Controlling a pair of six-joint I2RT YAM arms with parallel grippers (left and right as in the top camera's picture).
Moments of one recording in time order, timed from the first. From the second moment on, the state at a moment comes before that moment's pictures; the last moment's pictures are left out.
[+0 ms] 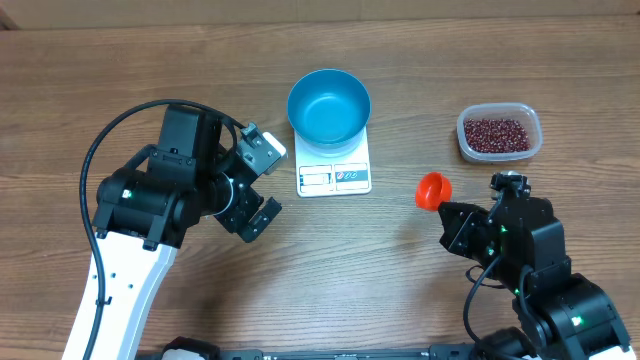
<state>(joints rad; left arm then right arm) -0.27 1.25 1.38 -1.22 0.21 0.47 0.35 0.71 0.81 -0.81 -0.07 0.73</state>
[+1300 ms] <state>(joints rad) -0.27 1.25 1.37 -1.22 0.21 0.47 0.22 1.41 1.50 -1.22 0.22 0.35</state>
